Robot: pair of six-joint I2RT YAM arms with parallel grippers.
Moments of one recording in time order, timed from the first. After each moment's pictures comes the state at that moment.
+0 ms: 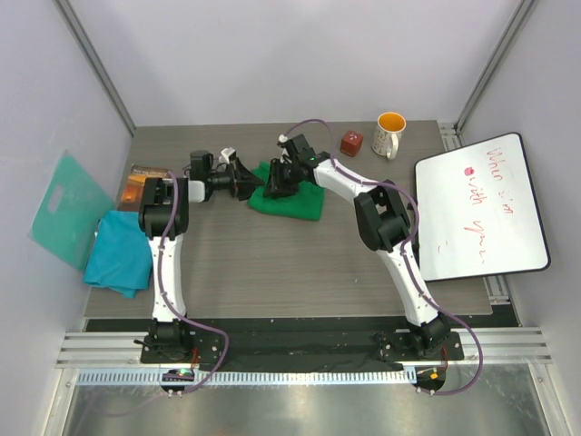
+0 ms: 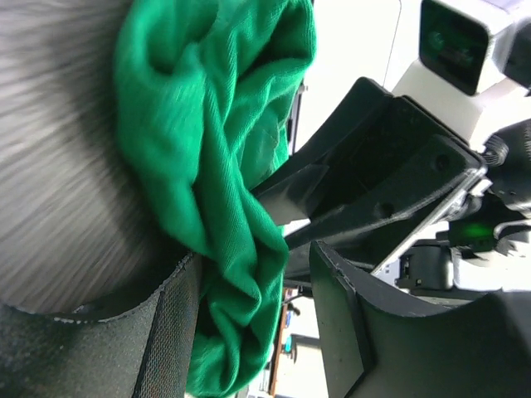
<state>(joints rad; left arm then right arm) -0.03 2.45 1.50 0.40 1.25 -1.03 0.57 2.49 2.07 -0.46 -0.38 0.55</state>
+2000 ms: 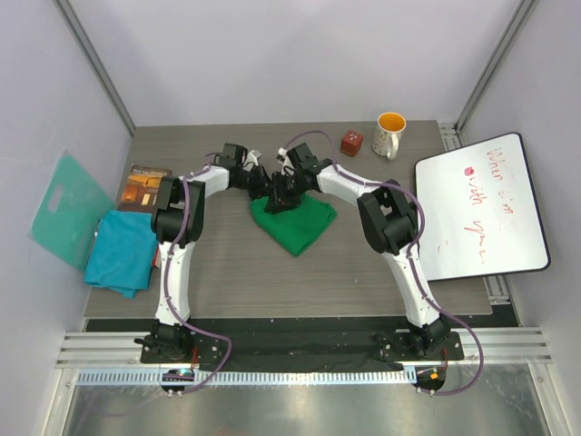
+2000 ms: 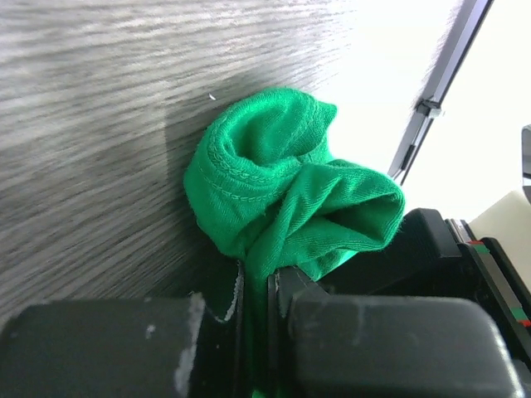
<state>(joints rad) -0.24 2.35 1.64 -0.26 0.80 -0.71 0.58 2.40 1.89 -0.46 -0.53 0.53</state>
